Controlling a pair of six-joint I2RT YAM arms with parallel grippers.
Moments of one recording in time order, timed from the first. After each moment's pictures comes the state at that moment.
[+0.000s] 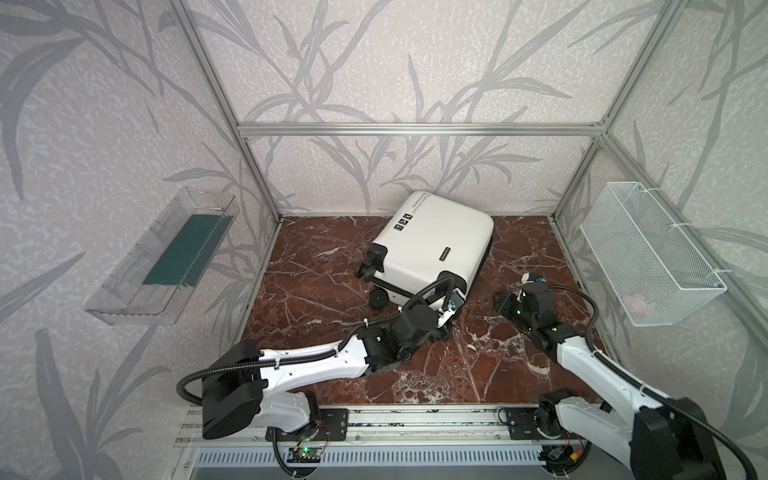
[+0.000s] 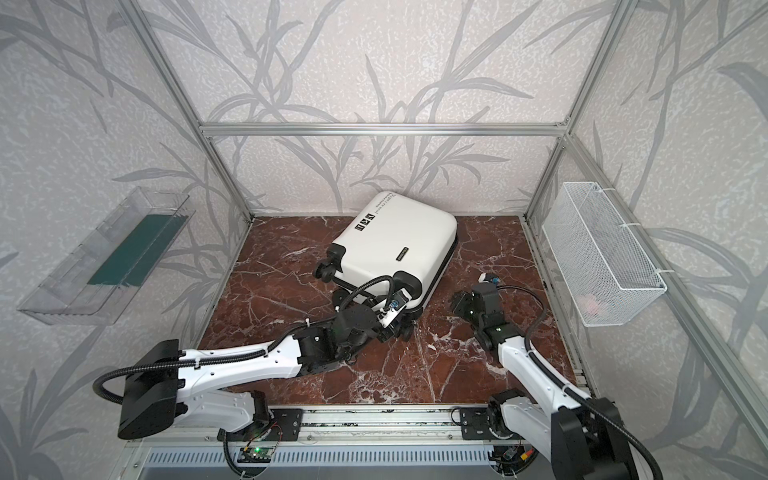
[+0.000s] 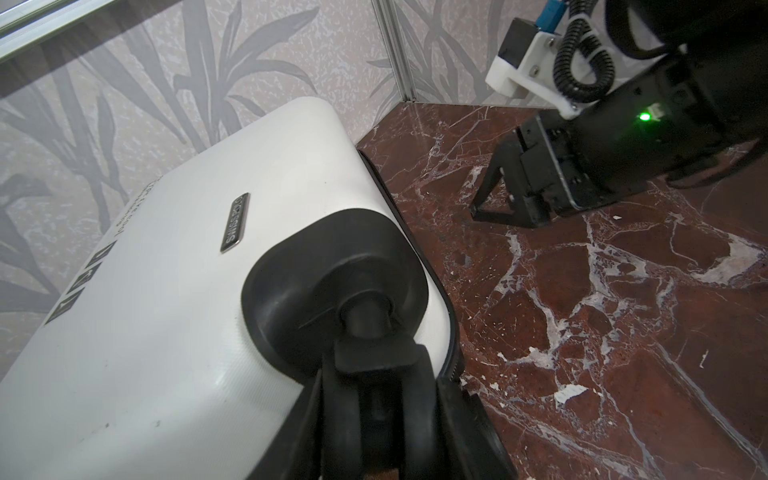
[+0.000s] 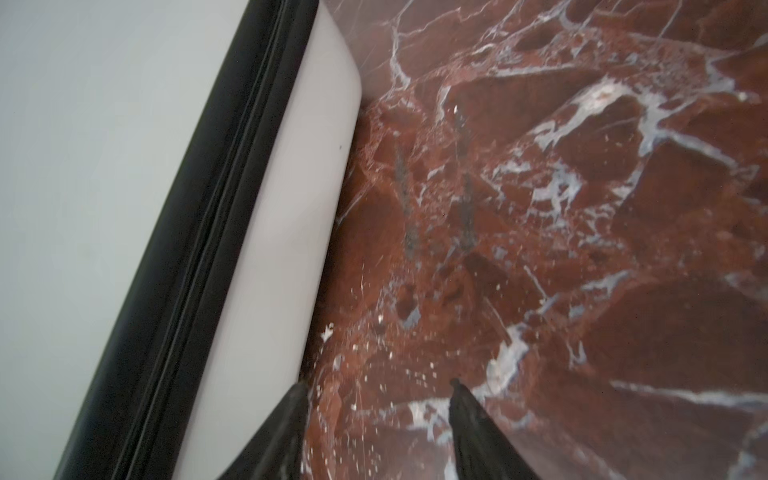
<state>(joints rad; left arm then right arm) -1.15 1.33 0.82 0.14 -0.44 0.21 0.21 1.13 0.50 -0.05 -0.03 0.74</state>
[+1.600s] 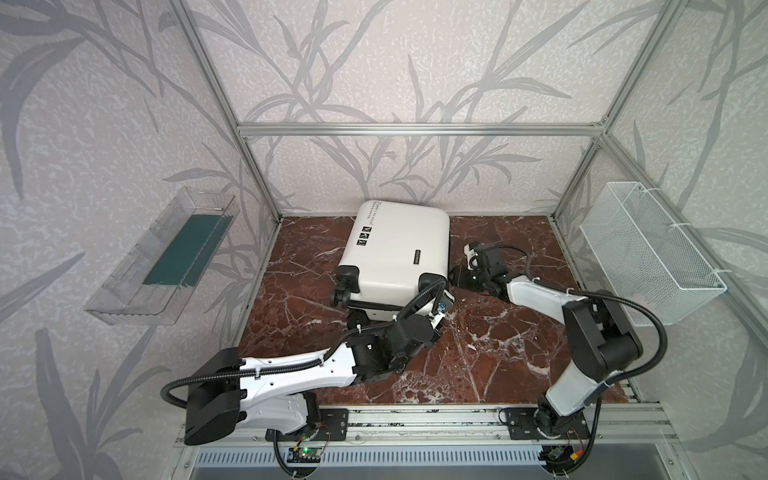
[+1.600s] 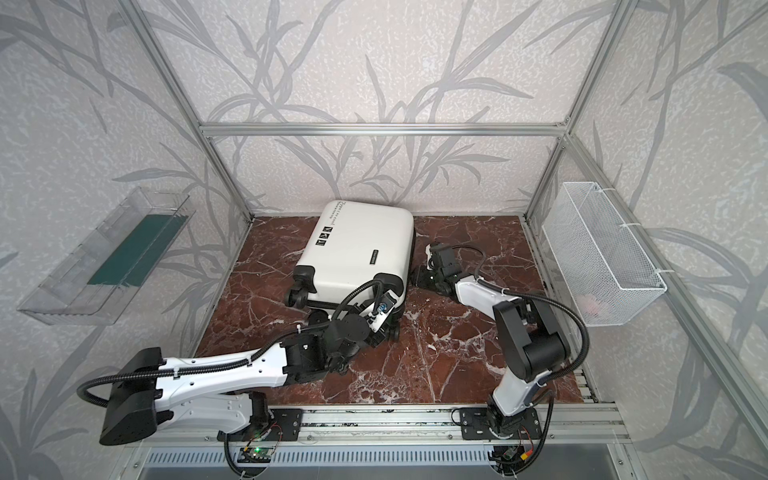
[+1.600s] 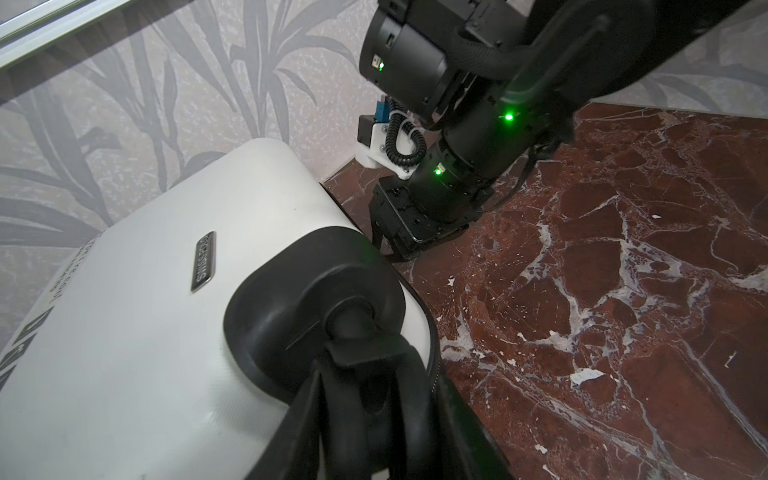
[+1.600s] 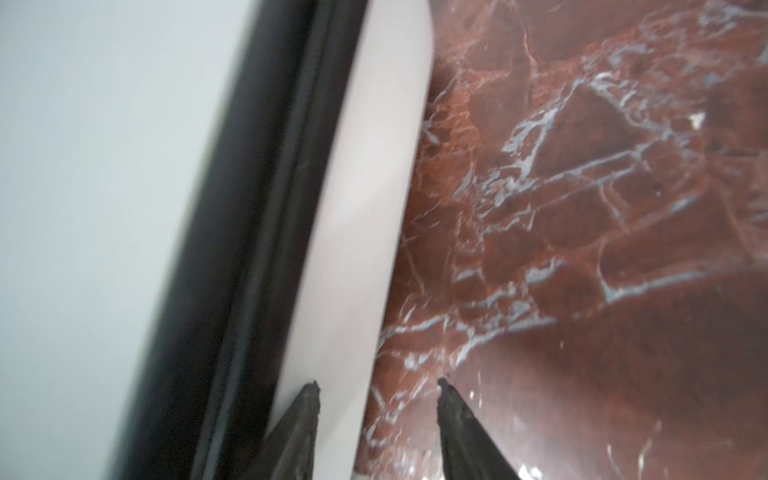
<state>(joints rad) -1.21 1.25 0.80 0.05 -0.60 0.12 0.39 1.63 0.90 -0.02 -0.25 0.57</state>
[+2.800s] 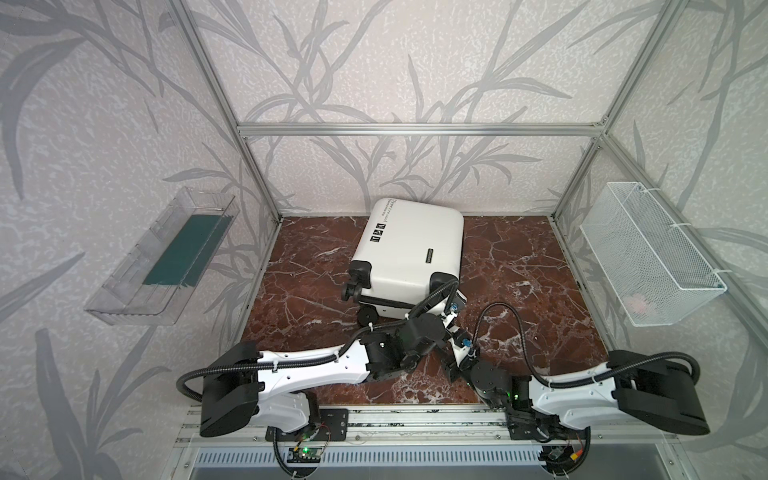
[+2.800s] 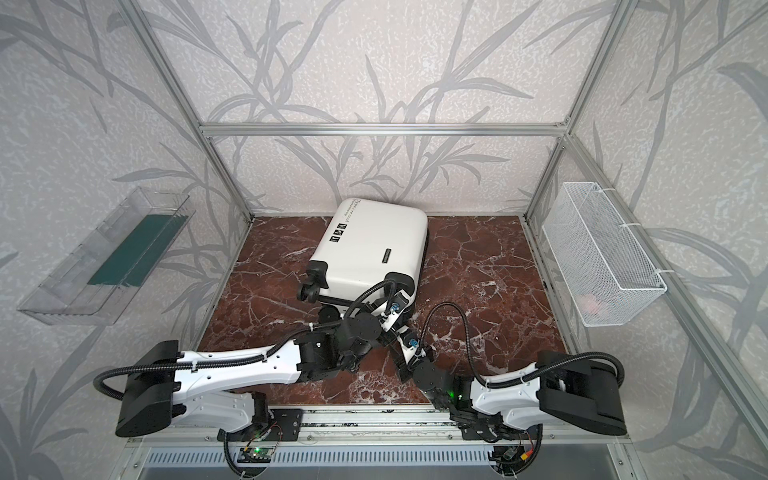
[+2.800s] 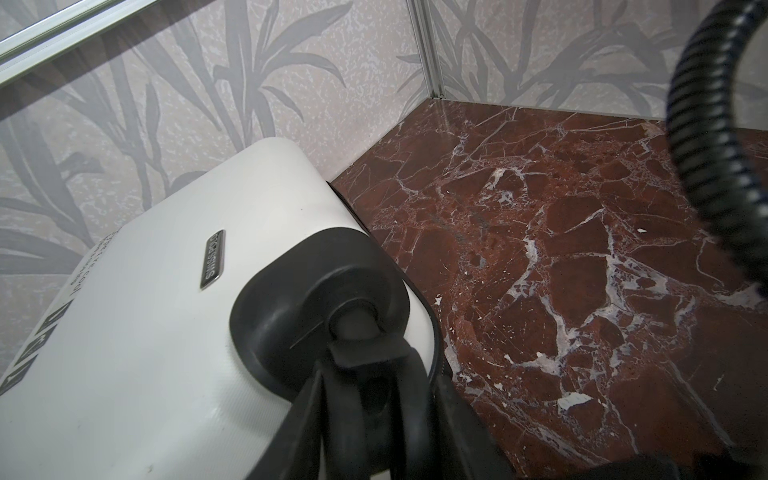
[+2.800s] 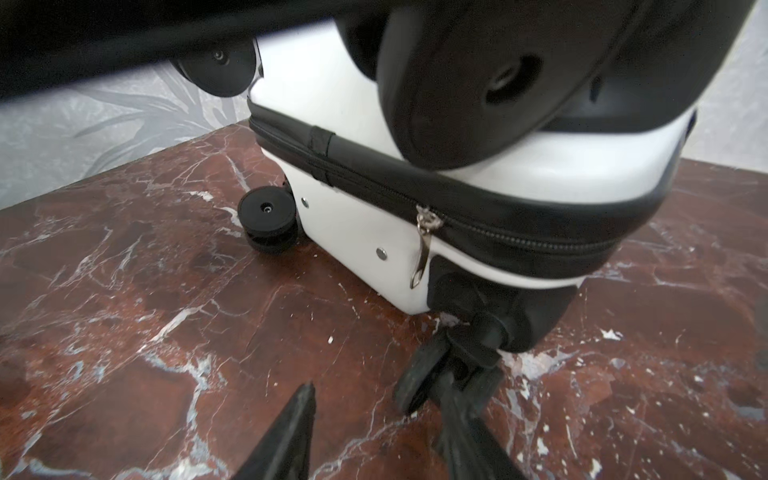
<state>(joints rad) -1.22 1.34 0.86 0.09 -0.60 0.14 1.33 1.30 0.17 0.84 0.70 0.24</state>
